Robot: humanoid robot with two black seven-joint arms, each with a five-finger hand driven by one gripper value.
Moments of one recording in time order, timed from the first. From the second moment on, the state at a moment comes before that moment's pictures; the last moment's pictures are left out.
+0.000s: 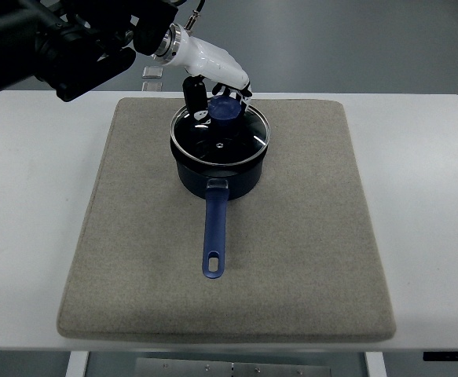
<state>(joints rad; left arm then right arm) -1.65 0.19 0.34 -0.62 1.40 -0.32 -0.61 0.04 0.00 -0.06 0.20 -0.02 -0.01 0.07</state>
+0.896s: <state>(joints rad) -1.65 0.38 0.34 -0.53 1.36 -0.31 -0.61 0.04 0.00 -0.06 0.20 -0.02 -0.01 0.07</state>
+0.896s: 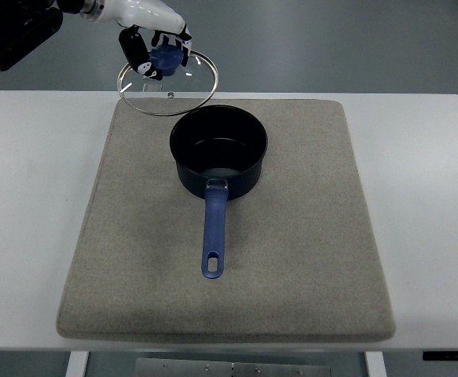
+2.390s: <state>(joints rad) -1.59 0.65 0.41 -0.89 1.44 -0.22 -0.61 0.04 0.00 -0.06 0.20 -0.02 -0.01 0.07</state>
